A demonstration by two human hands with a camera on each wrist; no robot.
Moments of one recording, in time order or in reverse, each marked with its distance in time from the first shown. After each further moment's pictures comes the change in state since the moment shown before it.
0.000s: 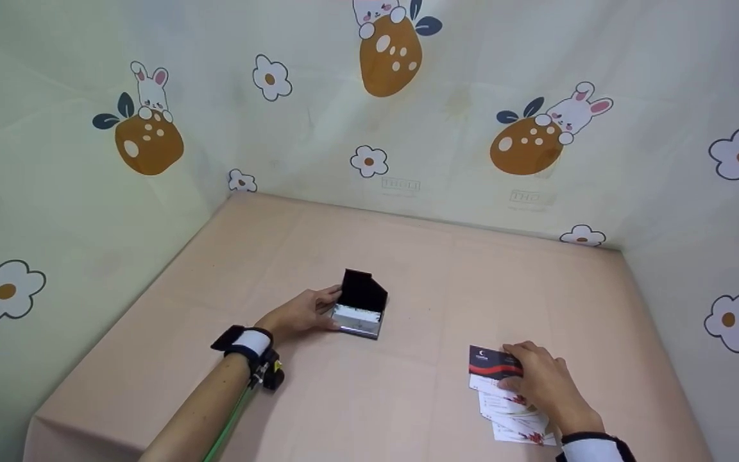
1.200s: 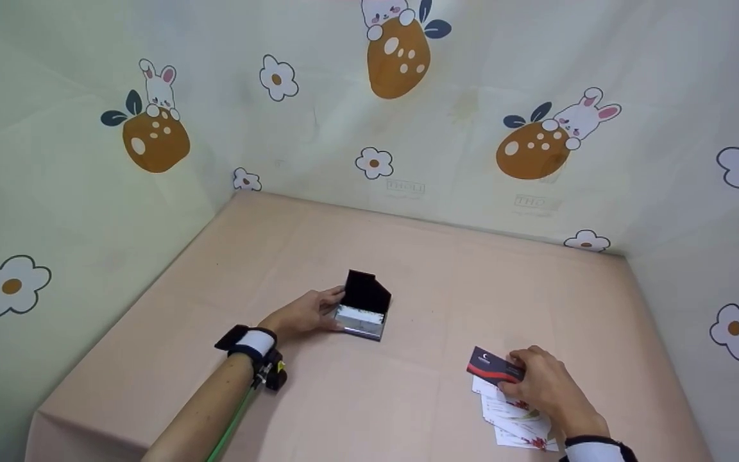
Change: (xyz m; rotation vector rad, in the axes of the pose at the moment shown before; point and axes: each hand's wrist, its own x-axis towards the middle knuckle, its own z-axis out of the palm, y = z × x) left_hand -0.003 0.004 0.002 -0.024 0.012 -0.014; right_hand 0.003 0.004 0.000 0.101 0.007 0.001
